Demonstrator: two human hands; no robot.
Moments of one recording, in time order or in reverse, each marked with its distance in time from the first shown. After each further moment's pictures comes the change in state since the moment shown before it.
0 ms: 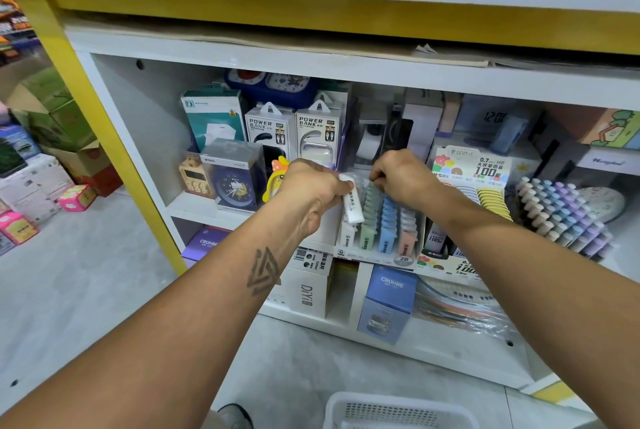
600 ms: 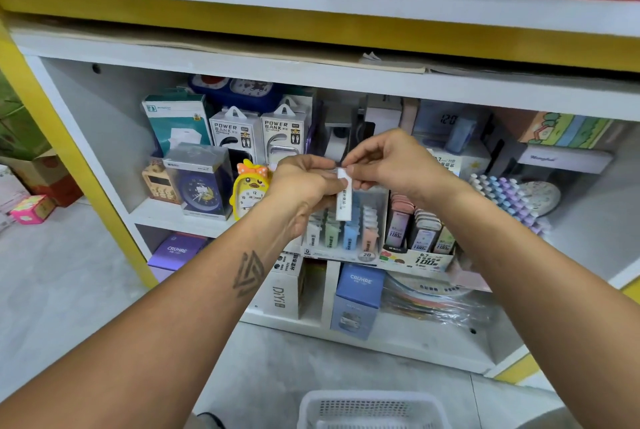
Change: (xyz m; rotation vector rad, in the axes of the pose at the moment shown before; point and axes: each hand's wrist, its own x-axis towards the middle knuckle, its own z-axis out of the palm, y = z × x) left_hand -0.017 -0.002 0.028 -0.037 -0.135 0.075; right_hand -0.065 -0.008 -0.068 0.839 -0.005 0.020
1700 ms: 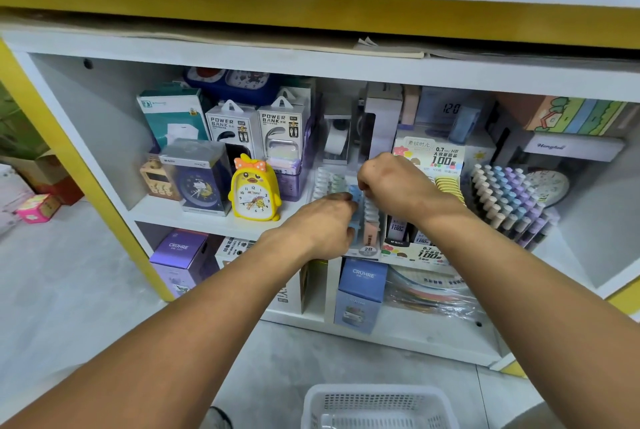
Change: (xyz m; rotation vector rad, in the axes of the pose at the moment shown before) left_hand 0.010 -0.048 0.006 1.567 -0.415 0.454; right_hand 0.001 0.042 0.013 -1.139 -0.047 -0.214
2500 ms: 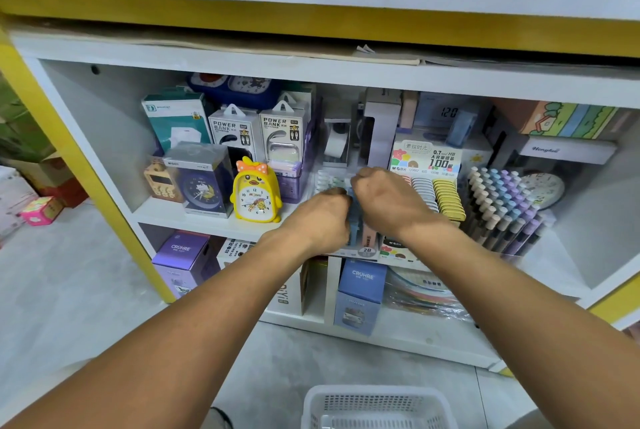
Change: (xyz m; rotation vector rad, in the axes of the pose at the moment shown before) left_hand 0.004 -0.004 0.000 -0.099 0.141 -0.037; right_hand -0.009 -0.023 0.006 0.058 0.032 0.038
